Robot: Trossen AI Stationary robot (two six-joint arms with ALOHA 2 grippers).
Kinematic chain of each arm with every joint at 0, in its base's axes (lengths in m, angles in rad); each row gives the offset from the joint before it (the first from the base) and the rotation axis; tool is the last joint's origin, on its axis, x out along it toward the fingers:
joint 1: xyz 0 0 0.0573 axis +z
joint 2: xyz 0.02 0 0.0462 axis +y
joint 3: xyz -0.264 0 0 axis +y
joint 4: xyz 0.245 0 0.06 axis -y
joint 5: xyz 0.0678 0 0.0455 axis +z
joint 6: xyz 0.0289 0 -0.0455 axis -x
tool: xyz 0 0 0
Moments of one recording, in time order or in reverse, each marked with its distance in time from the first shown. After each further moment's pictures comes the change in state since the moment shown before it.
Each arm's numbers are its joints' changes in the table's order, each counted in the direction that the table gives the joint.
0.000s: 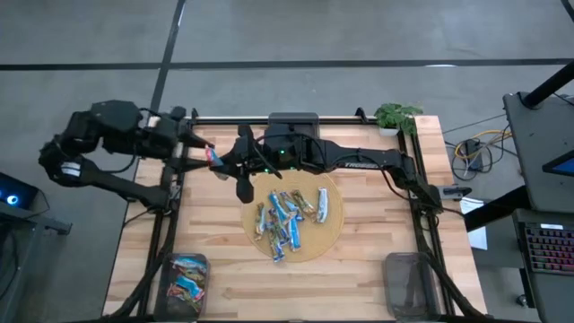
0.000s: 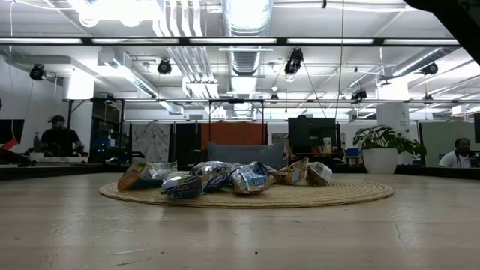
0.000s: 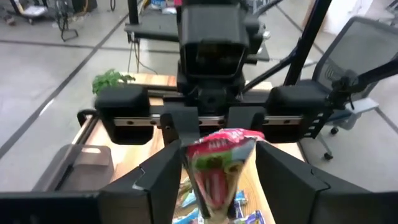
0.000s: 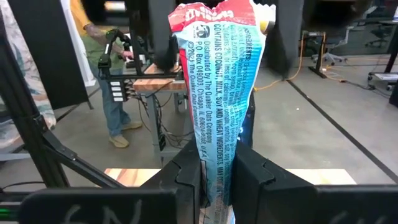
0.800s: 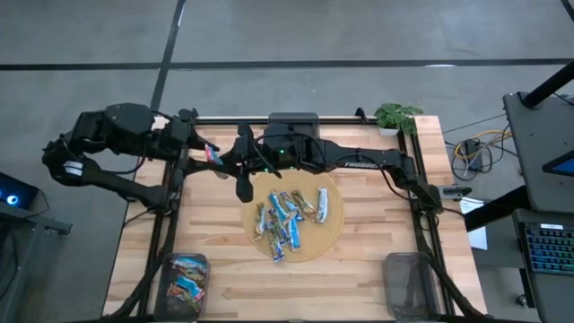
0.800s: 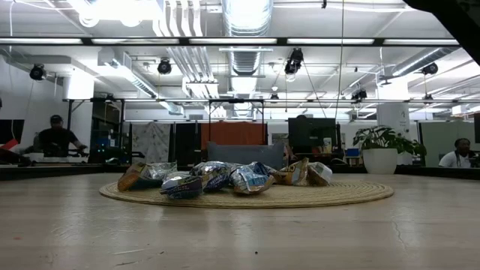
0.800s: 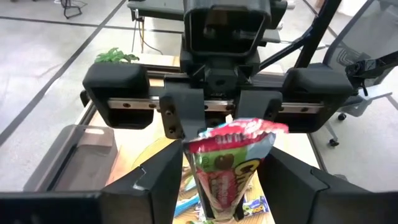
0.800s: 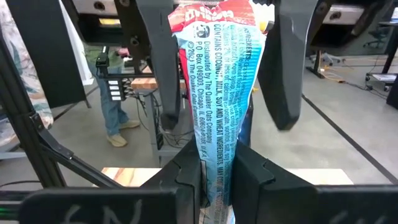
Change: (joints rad) left arm 0.000 -0.015 0.000 -0.046 0.026 0.018; right arm -0.002 0.000 0.000 0.000 0.001 0.007
